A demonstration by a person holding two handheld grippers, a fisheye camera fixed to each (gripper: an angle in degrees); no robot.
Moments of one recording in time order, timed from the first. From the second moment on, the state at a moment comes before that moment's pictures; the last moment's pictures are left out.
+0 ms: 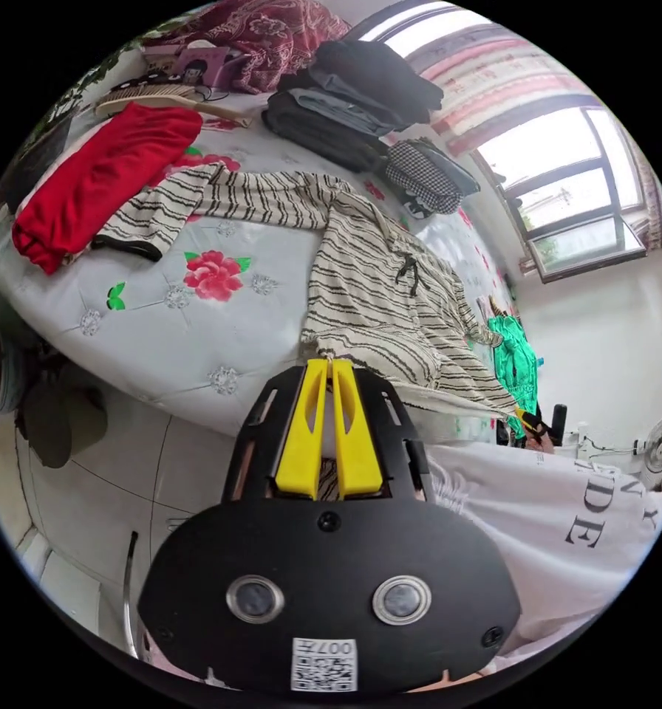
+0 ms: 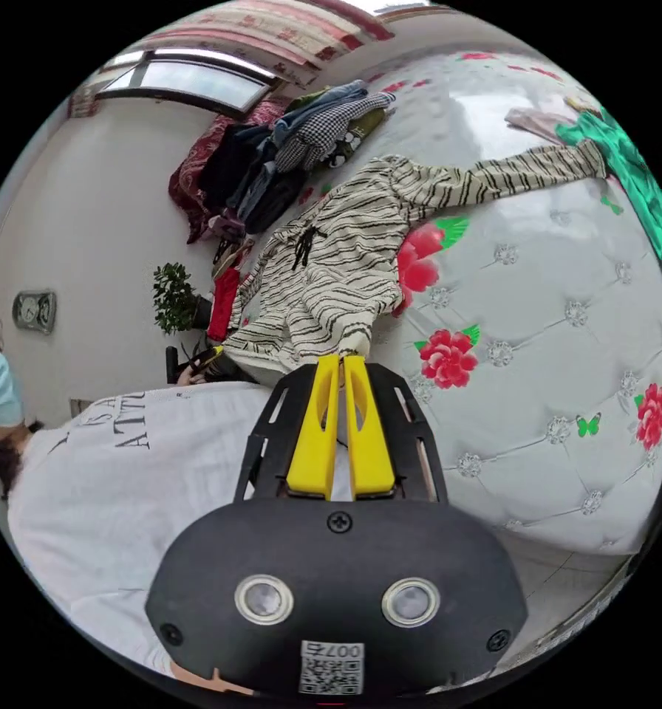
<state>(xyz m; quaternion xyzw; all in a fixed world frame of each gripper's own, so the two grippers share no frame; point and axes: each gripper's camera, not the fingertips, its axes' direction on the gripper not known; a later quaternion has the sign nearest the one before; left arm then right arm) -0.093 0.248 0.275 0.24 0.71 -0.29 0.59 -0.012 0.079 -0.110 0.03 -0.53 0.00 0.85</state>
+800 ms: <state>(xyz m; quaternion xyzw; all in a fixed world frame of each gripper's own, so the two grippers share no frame) -0.309 0.329 0.113 0.57 0.51 -0.23 0.60 0.073 0.054 -0.370 0.40 -0.43 -0.11 0.80</state>
